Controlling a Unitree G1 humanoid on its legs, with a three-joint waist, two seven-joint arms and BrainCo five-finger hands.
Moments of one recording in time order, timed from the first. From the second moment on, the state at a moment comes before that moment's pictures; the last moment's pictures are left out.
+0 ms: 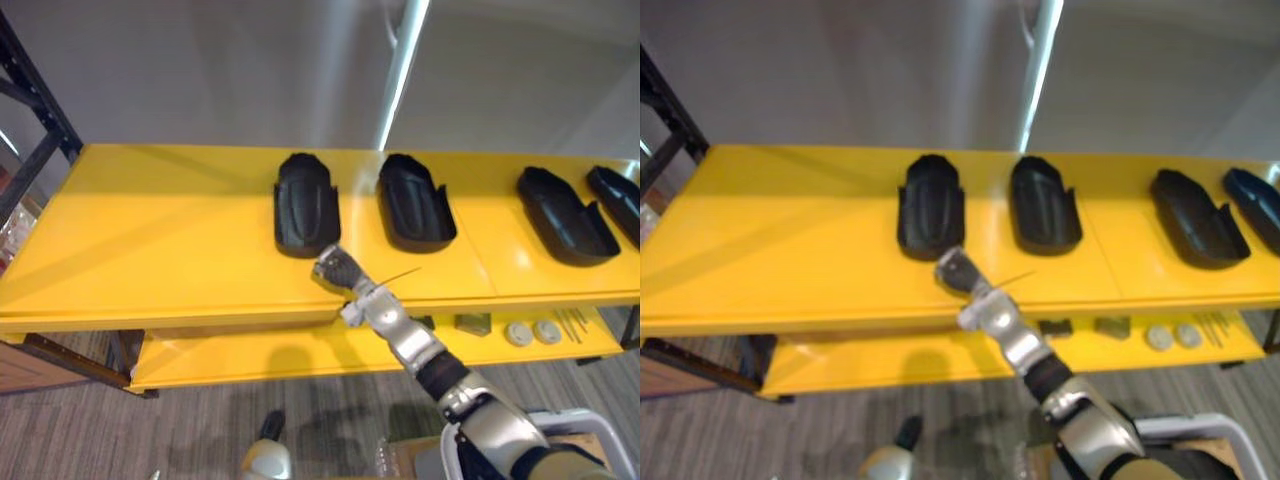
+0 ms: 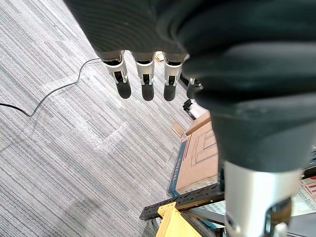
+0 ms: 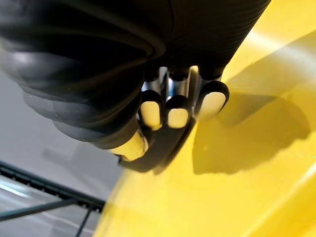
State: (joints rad) left arm 0.31 0.03 0.45 0.88 -0.23 -0.39 0.64; right arm -0.59 -0.15 0.53 0.55 -0.02 -0.06 -0.12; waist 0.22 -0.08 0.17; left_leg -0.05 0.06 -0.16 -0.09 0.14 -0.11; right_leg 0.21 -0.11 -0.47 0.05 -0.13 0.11
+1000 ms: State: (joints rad) left arm 0.31 0.03 0.42 0.87 -0.23 -0.39 0.63; right arm -0.72 -0.17 0.46 0.69 -0.06 -0.04 -0.19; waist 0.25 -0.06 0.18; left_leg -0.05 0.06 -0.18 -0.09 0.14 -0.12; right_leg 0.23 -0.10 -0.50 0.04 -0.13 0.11
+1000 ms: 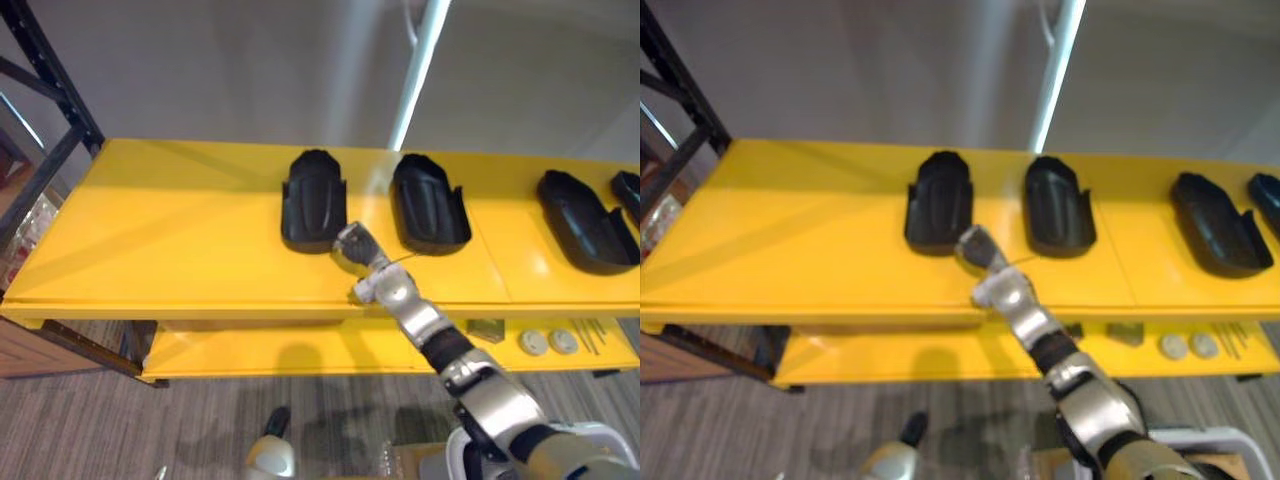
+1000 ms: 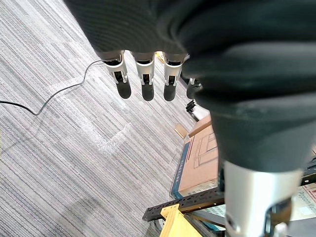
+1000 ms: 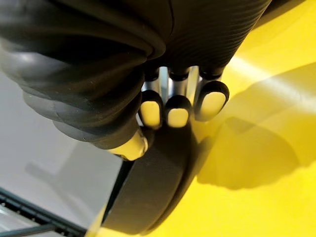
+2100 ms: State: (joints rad) left arm 0.29 0.03 0.41 0.87 -0.23 -0.39 0.61; right arm -0.74 -0.19 0.45 0.63 -0.09 -0.11 -0.17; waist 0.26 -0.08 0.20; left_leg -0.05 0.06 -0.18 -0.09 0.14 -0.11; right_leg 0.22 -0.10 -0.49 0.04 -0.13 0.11
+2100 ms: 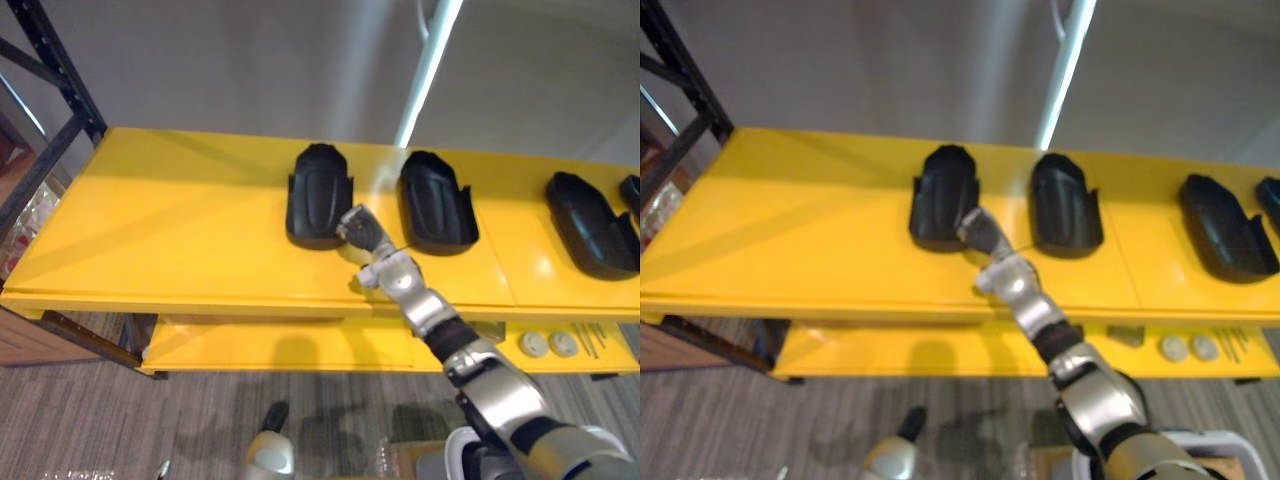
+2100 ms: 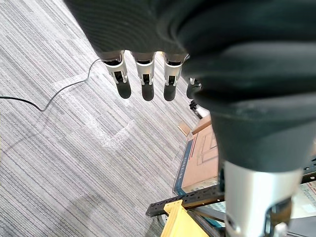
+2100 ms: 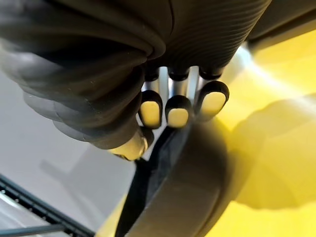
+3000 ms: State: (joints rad) left arm 0.32 0.03 0.40 0.89 -0.20 -0.43 0.56; right arm -0.06 -0.27 0.05 -0.19 -0.11 -0.32 -0.55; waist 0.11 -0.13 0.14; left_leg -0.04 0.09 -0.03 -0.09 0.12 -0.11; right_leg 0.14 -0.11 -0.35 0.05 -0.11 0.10
